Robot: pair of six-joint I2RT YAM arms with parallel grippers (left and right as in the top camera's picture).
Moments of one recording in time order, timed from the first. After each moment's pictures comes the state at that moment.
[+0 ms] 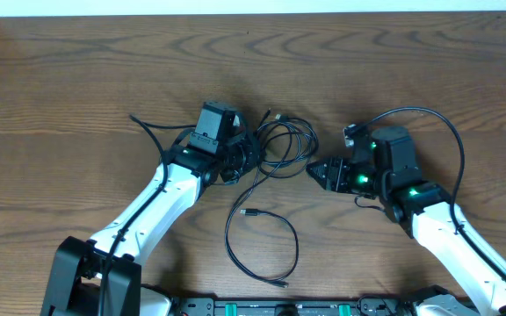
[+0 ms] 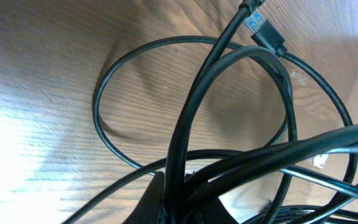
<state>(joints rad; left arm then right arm) -0.39 1.52 0.91 -0.34 0.42 -0.97 0.33 1.29 0.65 -0.18 -0.54 0.60</state>
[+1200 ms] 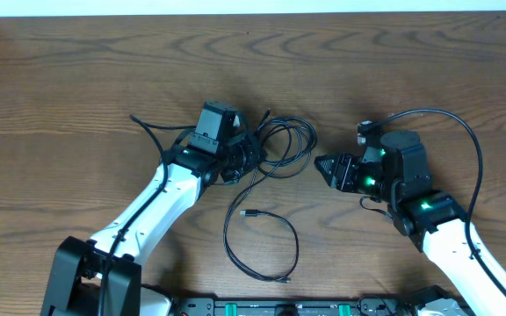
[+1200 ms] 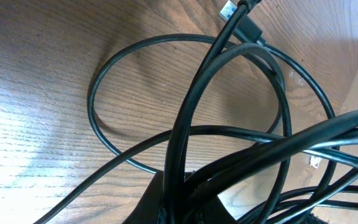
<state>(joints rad) -0.39 1.52 0.91 -0.34 0.42 -0.98 0.33 1.15 0.65 -0.23 -0.43 0.64</state>
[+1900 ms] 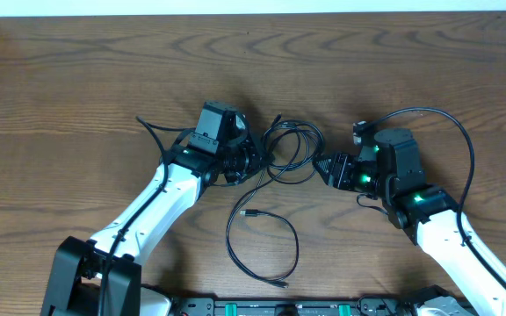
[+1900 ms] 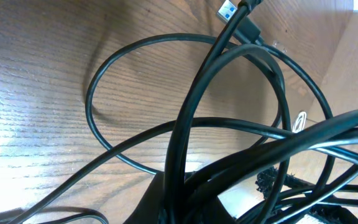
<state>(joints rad) -0.39 1.52 0.91 -0.34 0.55 -0.98 0.33 1.22 0.65 -0.20 -0.43 0.65</state>
